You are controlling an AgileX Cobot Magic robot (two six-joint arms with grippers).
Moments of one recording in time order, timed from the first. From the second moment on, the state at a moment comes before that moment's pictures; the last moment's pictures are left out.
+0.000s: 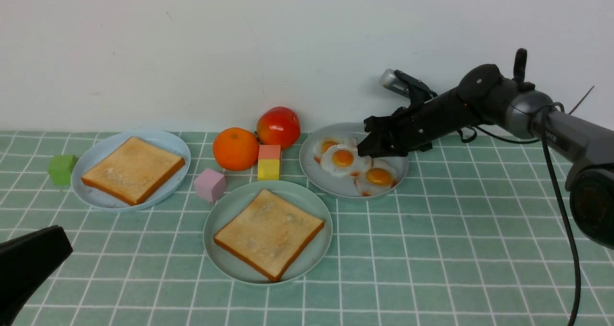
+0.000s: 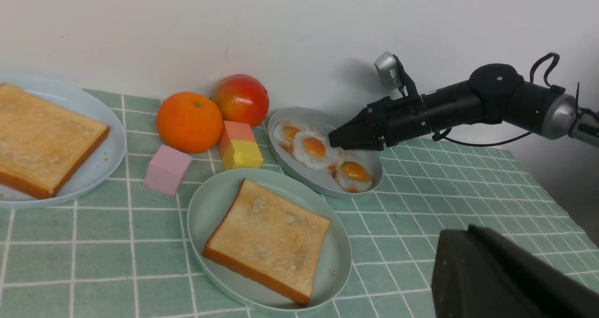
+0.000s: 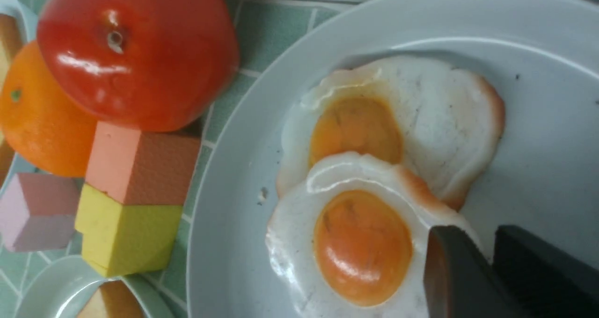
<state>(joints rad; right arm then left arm) 0.14 2.55 -2.19 0.85 0.88 -0.44 -0.65 0.36 -0.43 0.44 0.33 -0.87</state>
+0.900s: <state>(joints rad) 0.13 2.22 -2.16 0.85 1.22 -0.49 -0.65 0.36 -0.43 0.54 0.42 -0.87</state>
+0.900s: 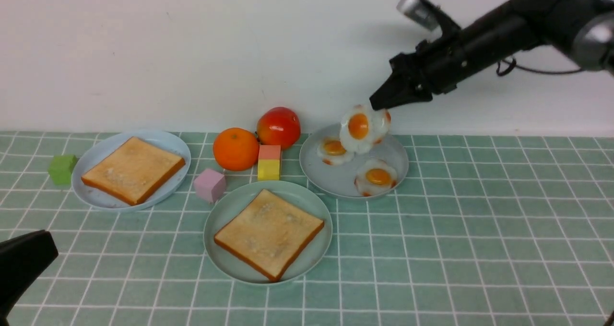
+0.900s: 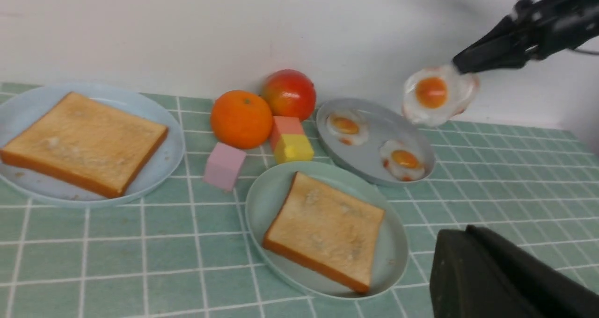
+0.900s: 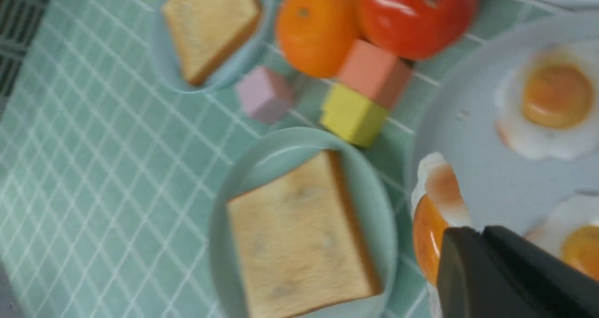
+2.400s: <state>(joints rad) 0.41 2.23 -1.74 1.02 0.92 -0.46 -0.65 0.36 -0.43 0.60 0.33 -0.82</state>
